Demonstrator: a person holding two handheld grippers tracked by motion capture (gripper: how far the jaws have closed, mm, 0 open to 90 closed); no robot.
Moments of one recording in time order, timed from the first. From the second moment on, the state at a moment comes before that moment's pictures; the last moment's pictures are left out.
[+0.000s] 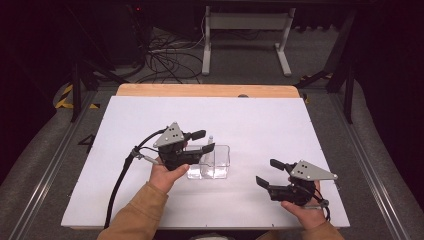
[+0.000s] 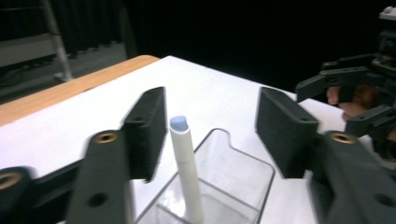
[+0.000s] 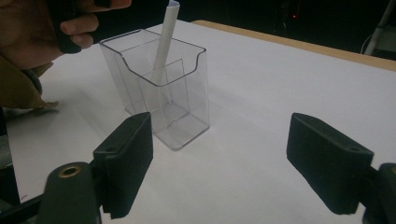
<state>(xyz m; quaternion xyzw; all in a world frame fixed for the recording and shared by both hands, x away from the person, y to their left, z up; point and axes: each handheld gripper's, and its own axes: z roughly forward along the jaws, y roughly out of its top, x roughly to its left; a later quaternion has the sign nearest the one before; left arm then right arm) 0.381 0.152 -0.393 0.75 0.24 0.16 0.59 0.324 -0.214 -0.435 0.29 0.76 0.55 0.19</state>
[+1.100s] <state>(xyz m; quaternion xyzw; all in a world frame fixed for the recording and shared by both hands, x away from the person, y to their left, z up) 0.334 0.229 -0.378 0.75 0.27 0.24 0.55 0.326 -0.214 -0.434 0.28 0.76 0.56 0.18</state>
